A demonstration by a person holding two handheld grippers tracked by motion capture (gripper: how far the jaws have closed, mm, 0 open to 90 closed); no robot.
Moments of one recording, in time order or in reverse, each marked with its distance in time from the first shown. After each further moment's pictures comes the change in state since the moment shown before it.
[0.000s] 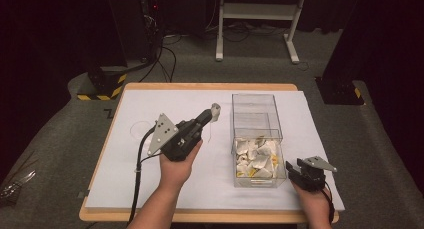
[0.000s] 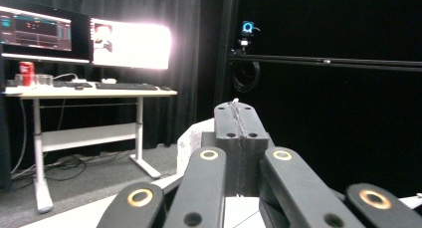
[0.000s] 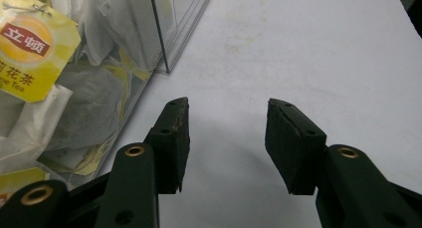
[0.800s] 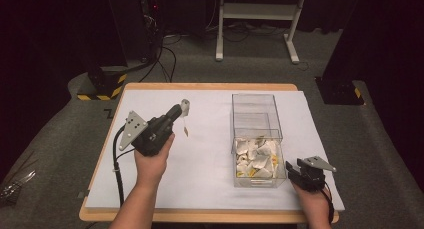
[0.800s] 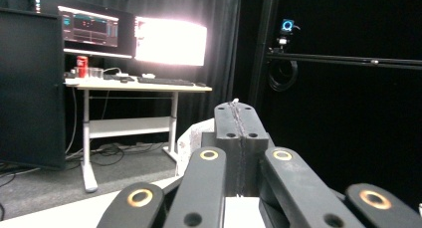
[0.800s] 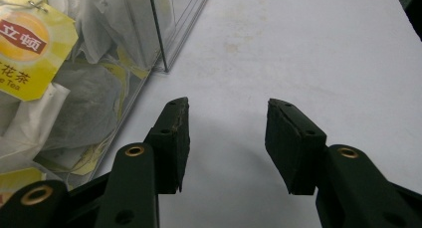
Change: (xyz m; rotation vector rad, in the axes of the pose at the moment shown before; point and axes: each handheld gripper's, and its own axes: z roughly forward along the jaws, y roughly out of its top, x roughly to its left) left arm 0.054 -0.002 -0.033 0.010 0.123 -0.010; right arm 0.001 0.000 0.001 0.004 -0.009 -0.003
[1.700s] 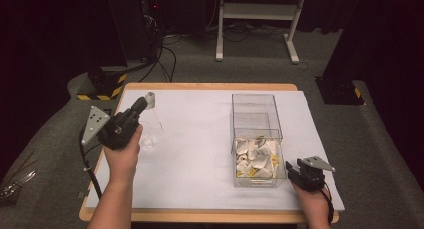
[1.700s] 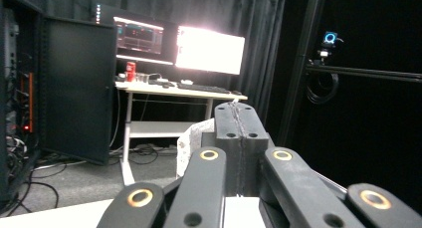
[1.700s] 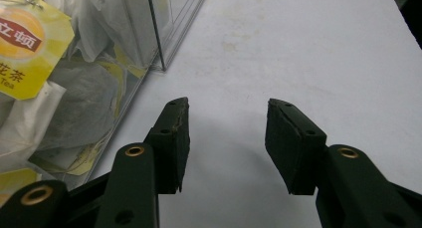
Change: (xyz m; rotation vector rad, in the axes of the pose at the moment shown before) left arm 0.062 0.014 -0.036 -0.030 0.134 -0.020; right arm 0.002 0.000 0.000 0.005 -0.016 -0.003
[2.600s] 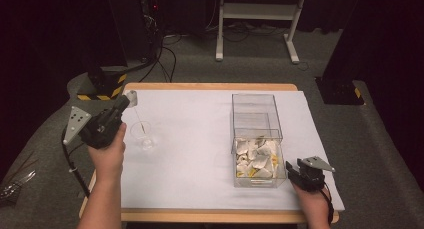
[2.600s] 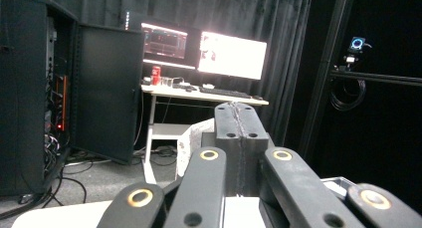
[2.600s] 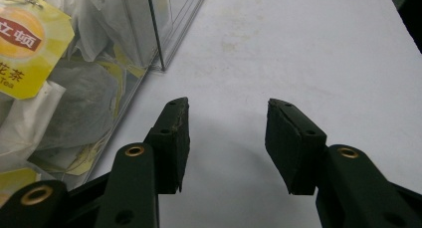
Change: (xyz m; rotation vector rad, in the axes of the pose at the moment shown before) left arm 0.030 0.004 -0.016 -0.014 0.078 -0.003; right arm 0.001 0.000 0.000 -0.001 -0.005 -0.004
